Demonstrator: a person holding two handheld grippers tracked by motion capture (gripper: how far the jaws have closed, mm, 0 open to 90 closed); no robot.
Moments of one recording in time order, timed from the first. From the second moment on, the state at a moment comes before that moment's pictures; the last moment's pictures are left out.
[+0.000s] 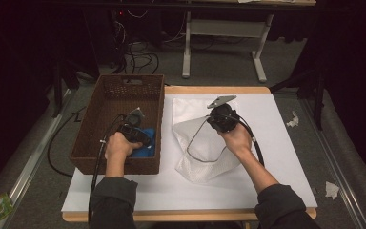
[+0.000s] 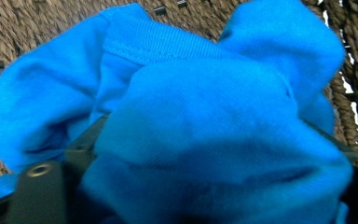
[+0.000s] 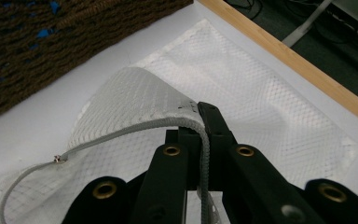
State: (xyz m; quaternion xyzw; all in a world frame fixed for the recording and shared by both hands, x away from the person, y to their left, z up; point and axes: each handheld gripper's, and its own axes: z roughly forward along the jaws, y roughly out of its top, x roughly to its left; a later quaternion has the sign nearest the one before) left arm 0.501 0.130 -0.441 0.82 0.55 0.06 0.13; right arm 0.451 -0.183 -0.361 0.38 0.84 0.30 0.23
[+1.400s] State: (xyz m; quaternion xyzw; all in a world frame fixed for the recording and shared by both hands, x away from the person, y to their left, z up) left arm 0.498 0.126 -0.420 0.85 0.50 0.04 0.16; right arm 0.441 -0.194 -0.364 0.37 0.84 0.31 0.24
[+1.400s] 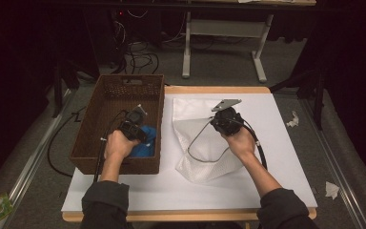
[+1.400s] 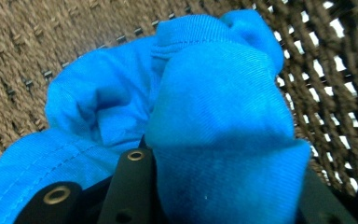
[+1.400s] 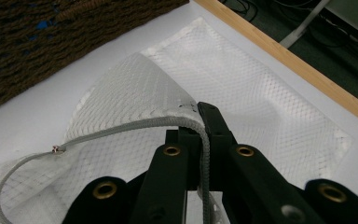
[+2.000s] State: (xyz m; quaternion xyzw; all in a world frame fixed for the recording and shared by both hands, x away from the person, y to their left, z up) left arm 0.493 0.126 -0.407 0.85 0.50 0.05 0.19; right arm 0.441 -0.197 -0.363 0.38 0.84 0.31 0.24
